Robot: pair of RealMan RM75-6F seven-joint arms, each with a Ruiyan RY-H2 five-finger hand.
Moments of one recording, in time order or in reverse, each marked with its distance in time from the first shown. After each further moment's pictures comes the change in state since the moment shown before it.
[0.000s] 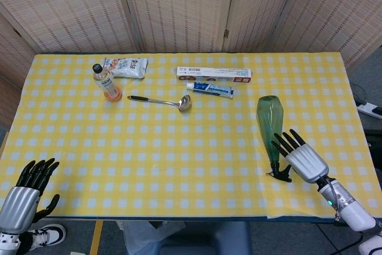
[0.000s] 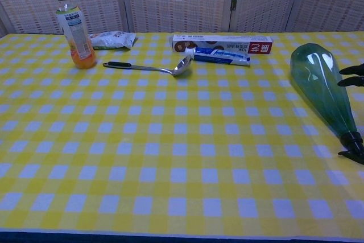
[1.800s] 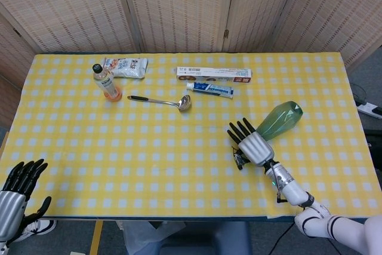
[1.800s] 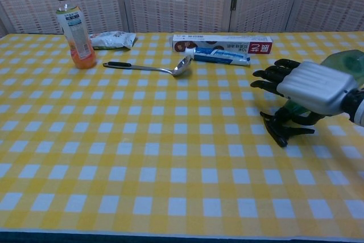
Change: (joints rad) left arm 0.034 0.046 0.006 0.003 0.054 0.099 -0.113; right arm 0.209 -0.414 0.098 0.212 0.169 -0.109 -0.272
